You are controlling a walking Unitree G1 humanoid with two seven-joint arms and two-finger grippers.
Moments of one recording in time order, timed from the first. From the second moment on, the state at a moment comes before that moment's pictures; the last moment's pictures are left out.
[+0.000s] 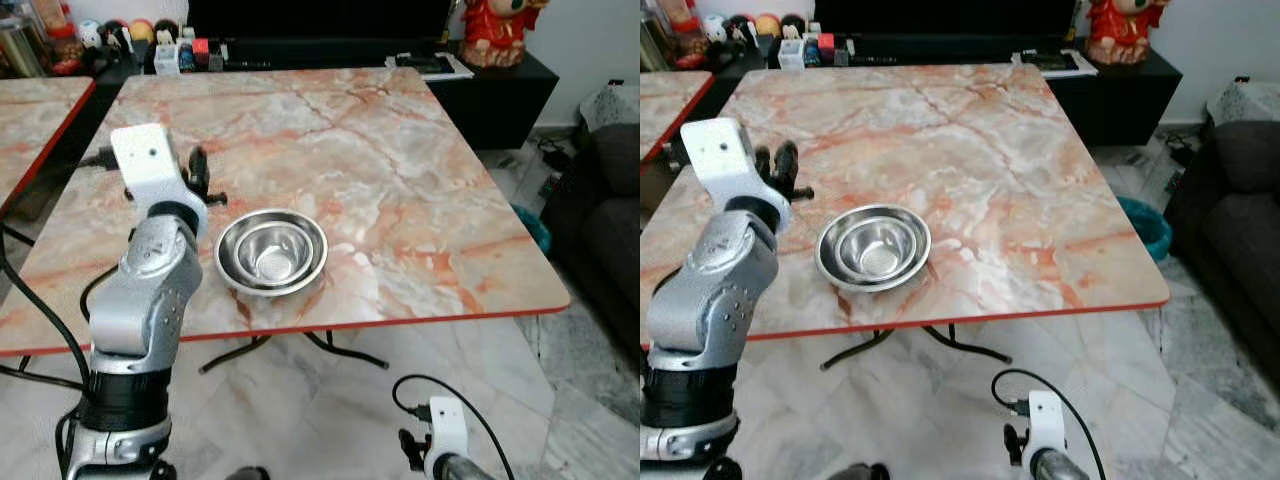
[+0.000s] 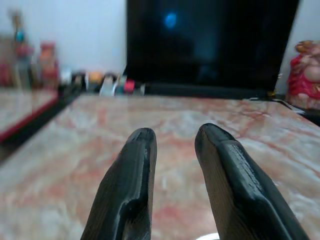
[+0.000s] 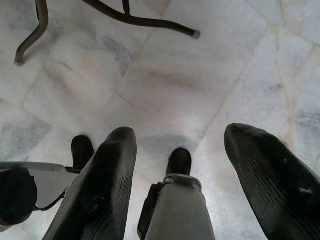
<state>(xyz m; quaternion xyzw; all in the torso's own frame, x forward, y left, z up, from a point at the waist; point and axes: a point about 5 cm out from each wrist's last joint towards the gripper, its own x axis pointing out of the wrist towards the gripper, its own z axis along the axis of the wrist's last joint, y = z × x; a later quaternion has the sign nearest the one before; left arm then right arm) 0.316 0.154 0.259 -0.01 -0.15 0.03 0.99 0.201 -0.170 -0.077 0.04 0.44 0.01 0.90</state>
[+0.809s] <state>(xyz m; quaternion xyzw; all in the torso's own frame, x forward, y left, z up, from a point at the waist) 0.307 0.152 0.194 0.05 -0.20 0.04 0.98 0.207 -0.172 -0.073 0.05 0.43 0.00 0.90</state>
